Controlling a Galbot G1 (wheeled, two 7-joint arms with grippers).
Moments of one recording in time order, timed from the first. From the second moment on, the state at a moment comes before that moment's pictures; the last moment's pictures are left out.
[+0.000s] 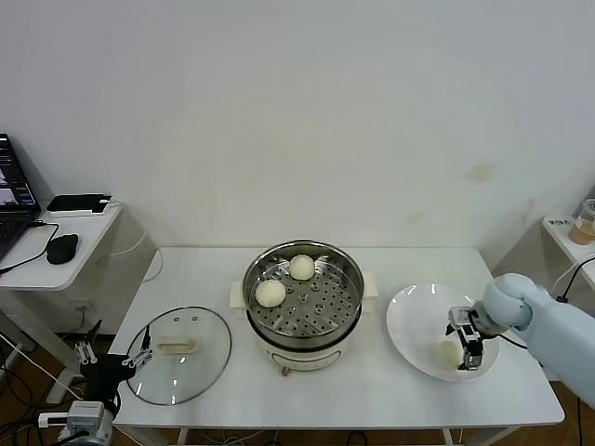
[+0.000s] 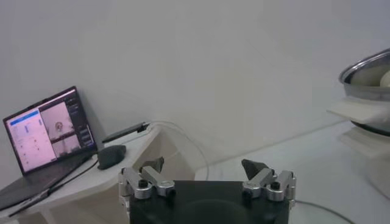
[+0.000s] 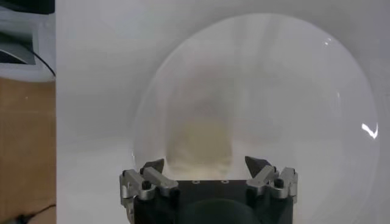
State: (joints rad) left arm 1.68 -1.21 -0.76 -2.11 -0.04 0.14 -0.12; right arm -0.38 0.56 -0.44 1.42 -0.32 -0.26 -1.17
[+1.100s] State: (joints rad) left arm 1.67 -1.21 -0.76 -2.13 -0.05 0.14 -0.12; right arm -0.04 0.54 -0.60 1.44 -0.19 -0.27 -1.27
